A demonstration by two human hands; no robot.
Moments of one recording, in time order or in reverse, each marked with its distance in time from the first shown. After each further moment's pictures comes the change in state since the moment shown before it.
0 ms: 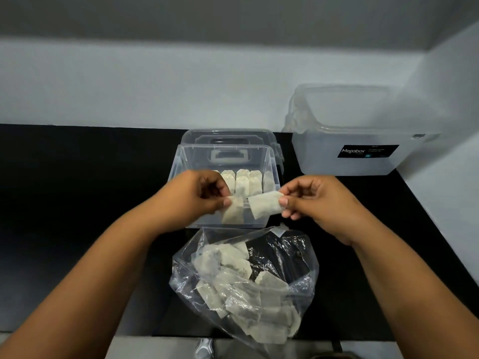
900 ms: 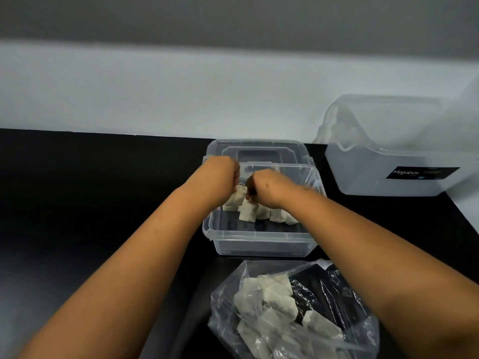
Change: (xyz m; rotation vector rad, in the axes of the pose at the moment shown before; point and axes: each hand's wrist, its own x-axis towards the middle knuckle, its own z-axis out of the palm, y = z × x) left_hand 0.092 -0.034 -0.055 0.603 -0.021 -0.232; right_hand 0.188 -0.005 0.113 -1.151 -0.285 -0.094
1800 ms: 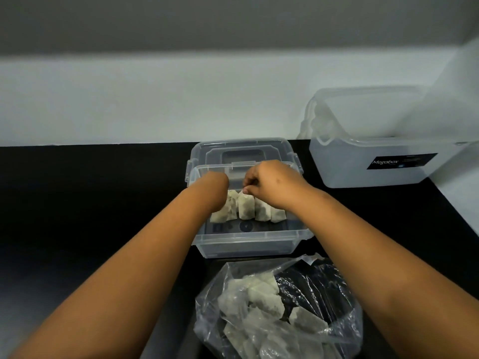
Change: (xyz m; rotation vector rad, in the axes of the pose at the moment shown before) left_hand 0.043 0.015 0.047 0.332 -0.211 -0.077; right_hand -0.054 0.022 -0.024 0.192 0.212 0.017
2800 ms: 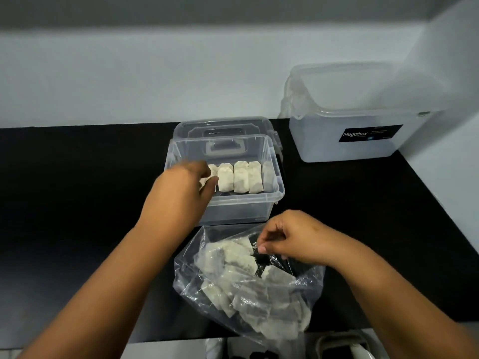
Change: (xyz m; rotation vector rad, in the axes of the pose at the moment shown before) left_hand -0.134 0.018 0.026 -0.406 0.754 0.178; right_hand -0.161 0.025 0.026 0.379 -0.326 0.111
